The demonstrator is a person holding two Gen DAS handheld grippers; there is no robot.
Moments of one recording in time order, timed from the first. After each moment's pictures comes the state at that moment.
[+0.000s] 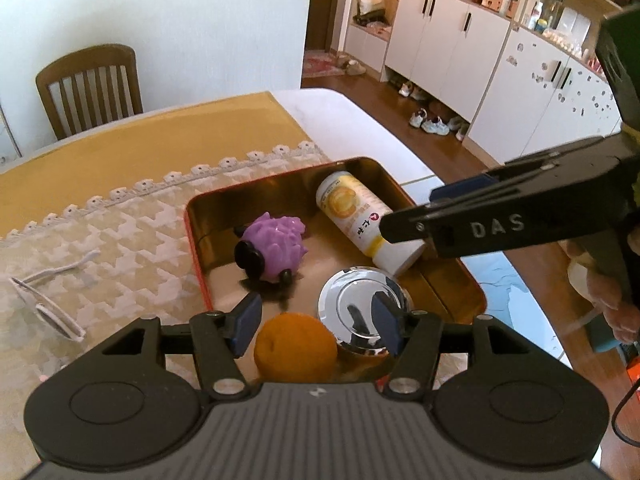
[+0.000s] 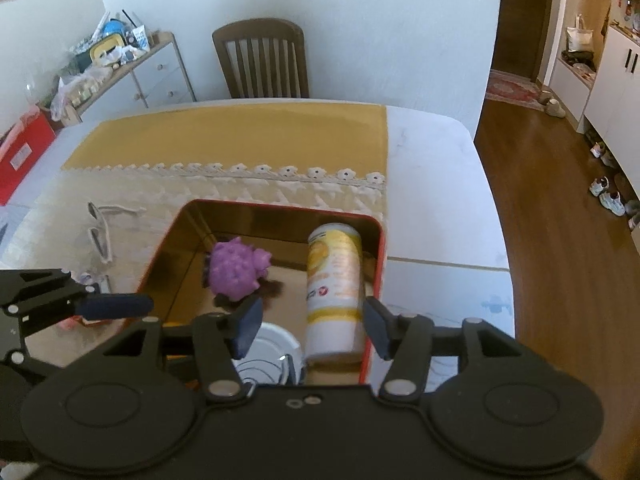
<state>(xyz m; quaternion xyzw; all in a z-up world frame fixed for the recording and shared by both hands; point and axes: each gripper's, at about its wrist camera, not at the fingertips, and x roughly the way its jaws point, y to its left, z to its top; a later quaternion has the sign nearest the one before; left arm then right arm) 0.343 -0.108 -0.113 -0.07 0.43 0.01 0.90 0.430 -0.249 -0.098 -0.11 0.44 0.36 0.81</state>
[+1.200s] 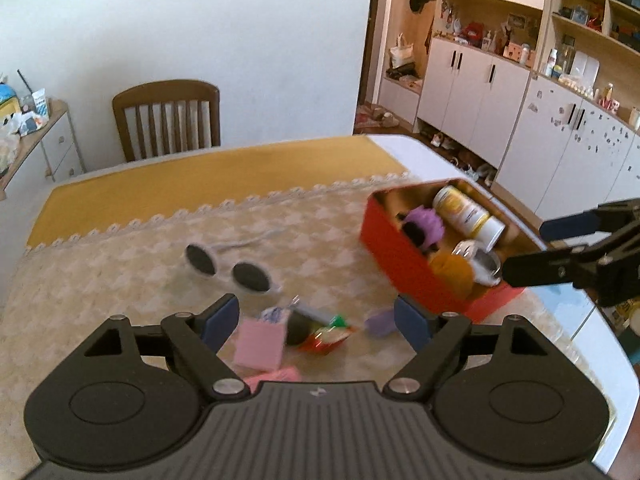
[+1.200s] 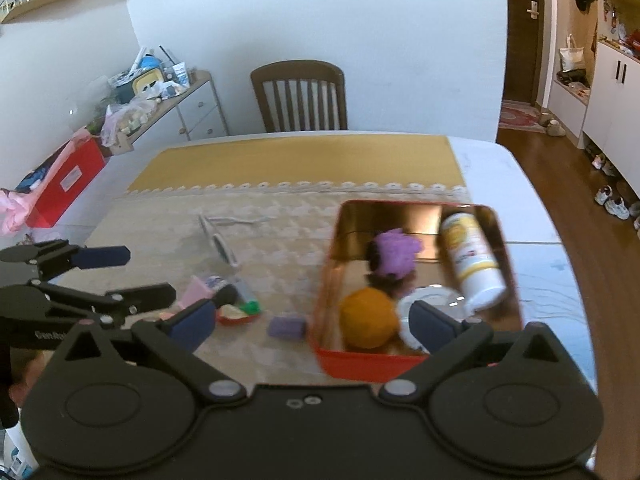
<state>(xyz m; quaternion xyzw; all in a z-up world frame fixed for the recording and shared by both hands) 0.197 0.026 -0.095 -0.06 0.36 0.05 0.93 0.285 -0.178 -0.072 -0.06 0.40 0.36 0.84</state>
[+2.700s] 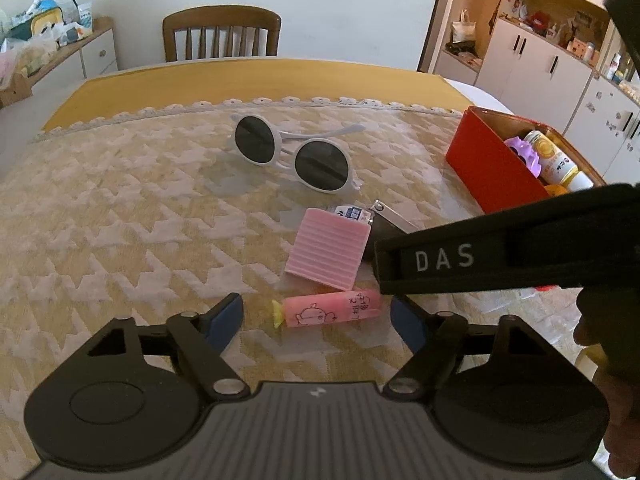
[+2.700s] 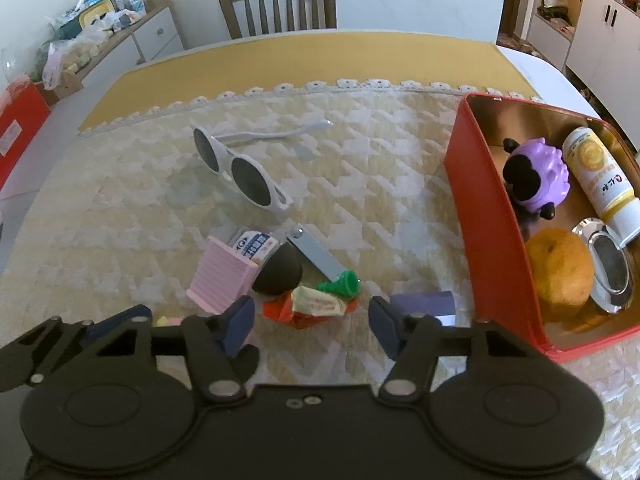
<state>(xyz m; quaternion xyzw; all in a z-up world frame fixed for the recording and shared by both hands) 0.200 0.059 -0.193 -0.12 0.41 0.12 0.90 0.285 -0.039 -0.170 -0.08 0.50 0.28 0.82</state>
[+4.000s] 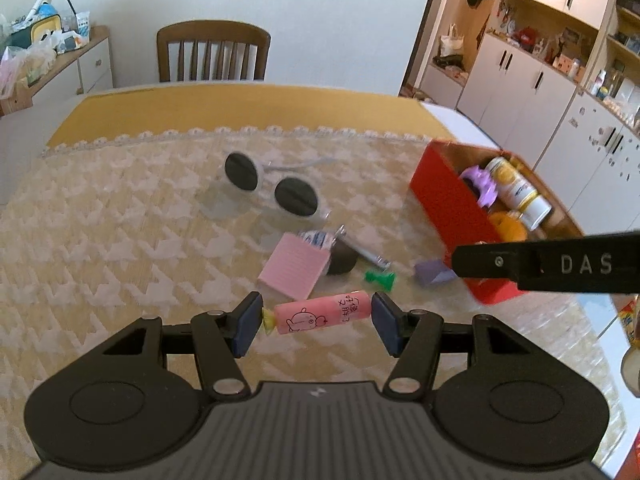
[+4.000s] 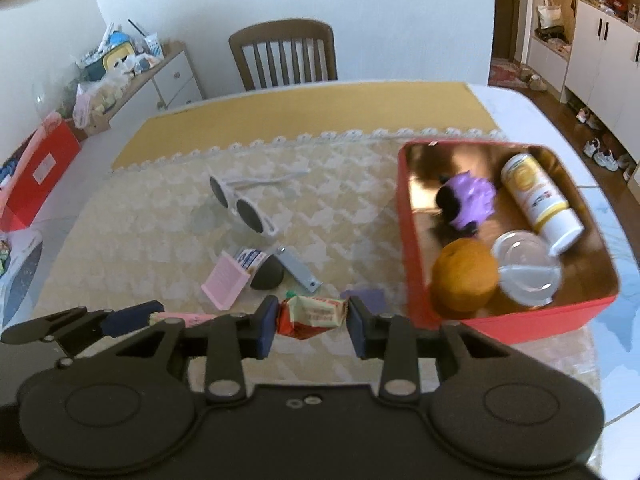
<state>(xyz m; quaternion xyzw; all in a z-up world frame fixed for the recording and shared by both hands) 0.180 0.046 -0.142 -0.14 0.39 0.10 0.91 0.264 -0.111 -0.104 -0.05 0.44 0.31 0.84</state>
